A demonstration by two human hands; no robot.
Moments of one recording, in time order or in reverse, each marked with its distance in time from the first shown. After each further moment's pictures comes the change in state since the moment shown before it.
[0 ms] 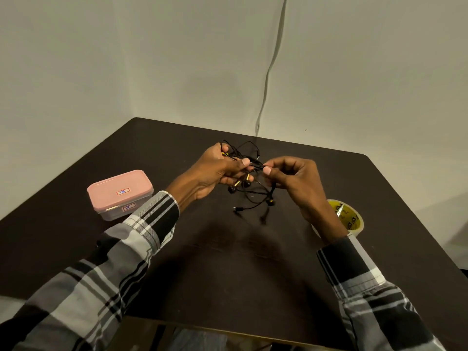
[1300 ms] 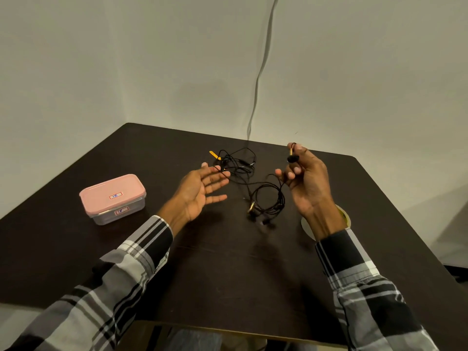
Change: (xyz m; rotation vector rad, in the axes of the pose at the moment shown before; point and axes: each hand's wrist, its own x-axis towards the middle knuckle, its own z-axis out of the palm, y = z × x) left_hand -0.005 -0.042 -0.015 -0.266 0.261 -0.158; right_hand 0.003 -0.011 -0.018 0.690 0.207 0.184
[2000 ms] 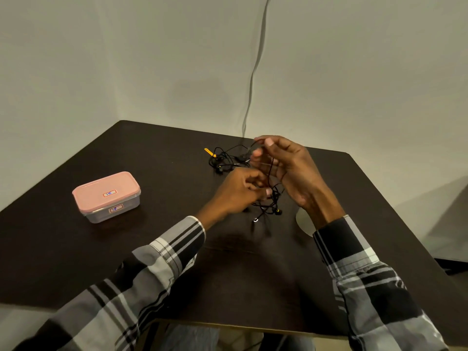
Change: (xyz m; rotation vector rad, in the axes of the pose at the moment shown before) left_hand -0.021 -0.023 0.074 0.734 -0.308 0.468; right_hand -0.004 -0.014 0.011 -0.279 -0.372 -0.012
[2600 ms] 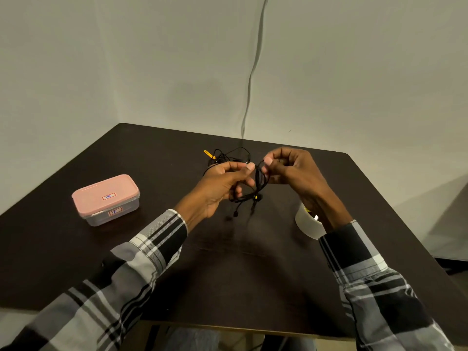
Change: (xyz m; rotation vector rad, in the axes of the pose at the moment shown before) left_hand -0.004 0.015 -0.027 -0.458 0.111 -0.307; right_hand -0.007 -0.001 -0.012 -0.411 0.086 0.018
